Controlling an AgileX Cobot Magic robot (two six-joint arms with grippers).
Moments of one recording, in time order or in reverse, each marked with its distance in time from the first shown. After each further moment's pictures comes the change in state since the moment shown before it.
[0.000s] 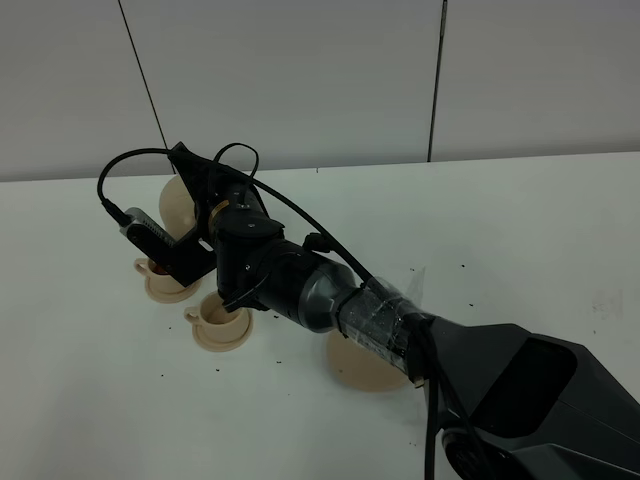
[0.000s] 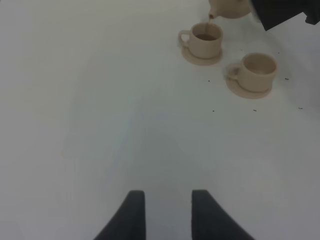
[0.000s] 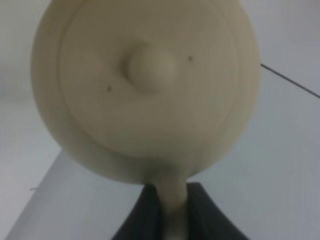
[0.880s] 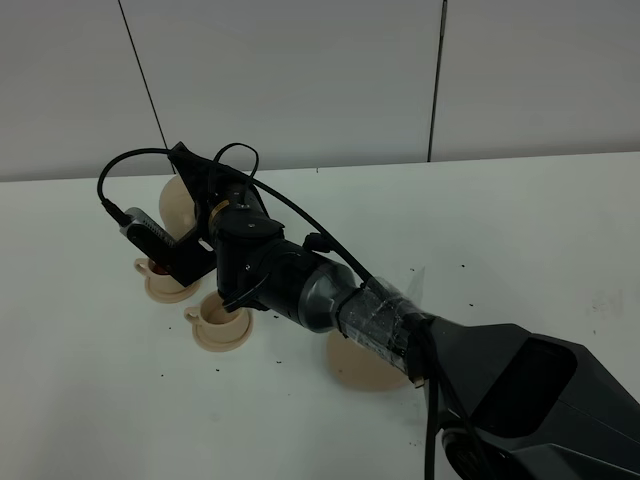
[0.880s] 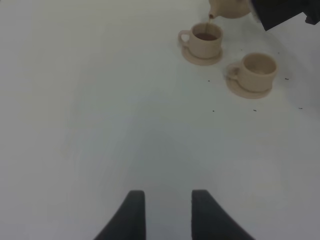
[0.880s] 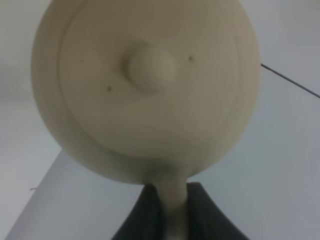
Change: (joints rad) left arm 0.000 0.000 0.000 0.000 0.000 0.001; right arm 0.000 0.000 0.000 -0.001 0.000 0.000
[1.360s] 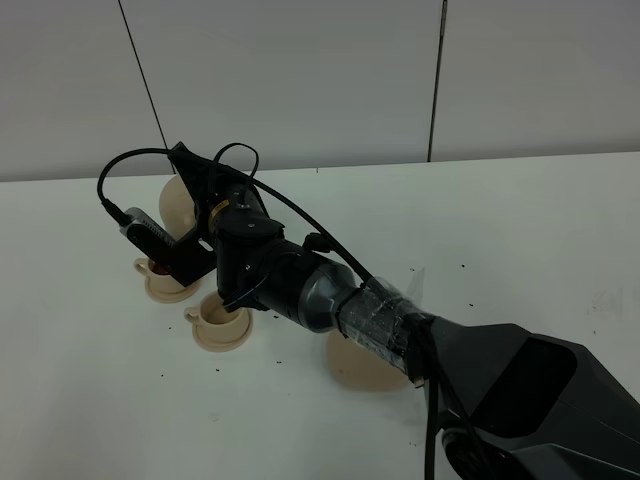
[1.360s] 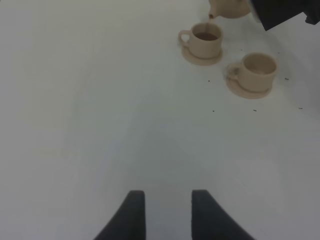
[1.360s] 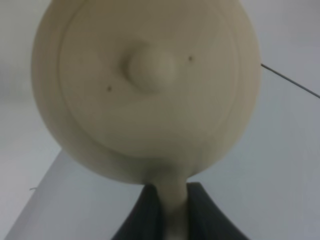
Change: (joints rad) left arm 0.000 0.000 0.000 0.000 0.000 0.000; right arm 0.000 0.000 0.000 0.000 0.000 0.000
